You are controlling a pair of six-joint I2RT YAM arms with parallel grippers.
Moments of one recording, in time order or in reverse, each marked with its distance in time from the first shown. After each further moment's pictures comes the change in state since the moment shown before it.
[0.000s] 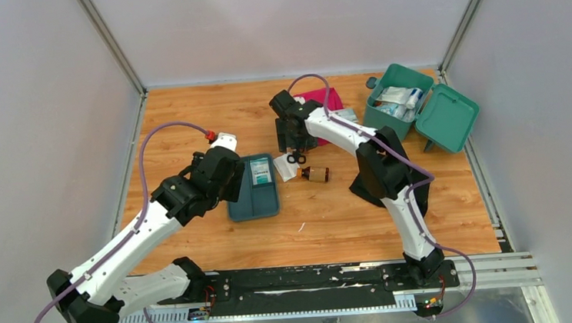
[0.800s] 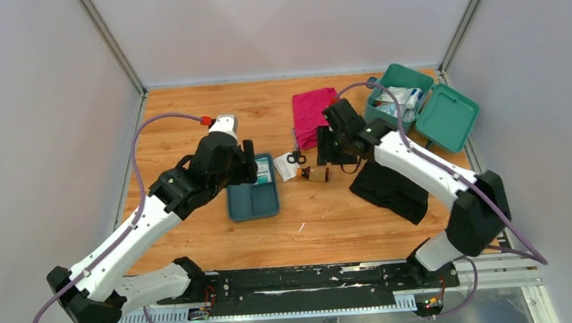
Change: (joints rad) left arm 0.000 0.055 0.089 0.198 0.206 -0.221; right arm -0.059 -0.812 -0.724 0.083 -0.129 0.001
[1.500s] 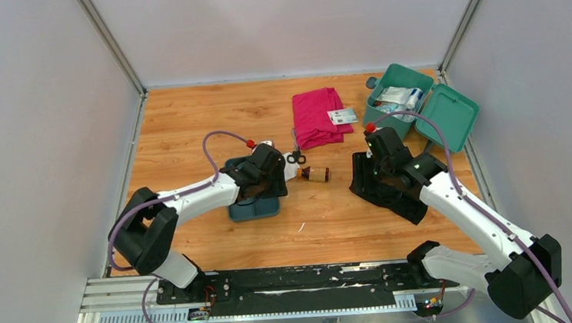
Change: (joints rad) left arm 0.000 0.502 -0.214 0.422 0.233 -0.206; right arm -0.090 -0.375 -0.301 -0.068 -0.034 -0.098
